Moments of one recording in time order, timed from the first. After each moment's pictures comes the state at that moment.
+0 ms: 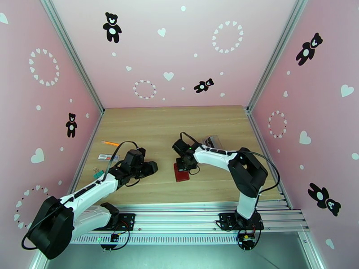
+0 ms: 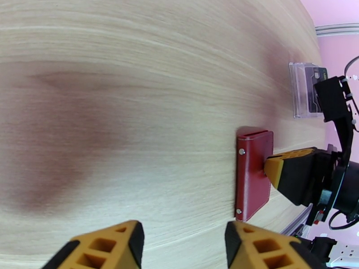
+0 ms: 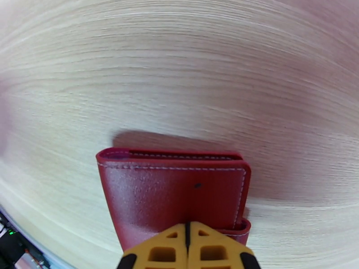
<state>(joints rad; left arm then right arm) -0.50 1.13 0.50 -0.22 0.26 -0.82 0.79 1.81 1.14 -0.63 -0.09 0.66</state>
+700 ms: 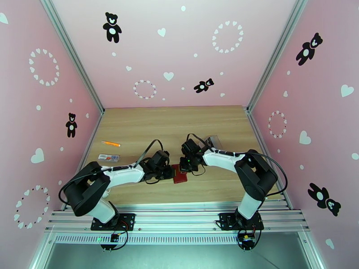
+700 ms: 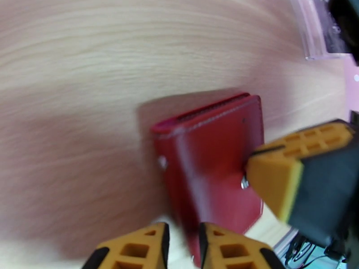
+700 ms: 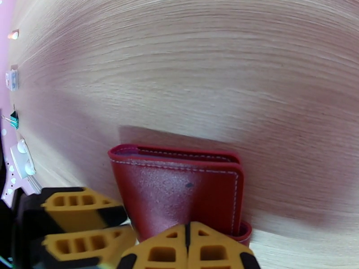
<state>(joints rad) -0.79 1.62 0.72 -0.08 0.22 -0.86 0.72 1.74 0.99 -0.43 -0.33 0.71</state>
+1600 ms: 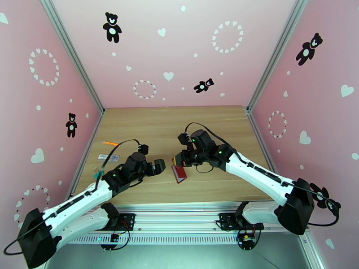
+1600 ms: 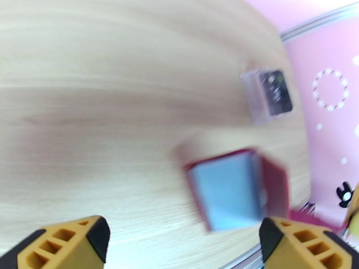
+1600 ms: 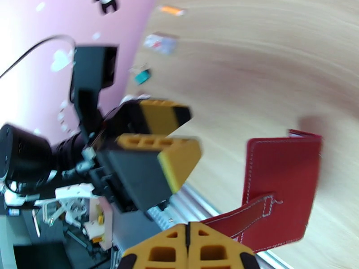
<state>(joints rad) -0.72 0.93 0.57 -0.32 0.00 -0.87 0.81 1.33 1.08 -0.49 -0.51 0.71</state>
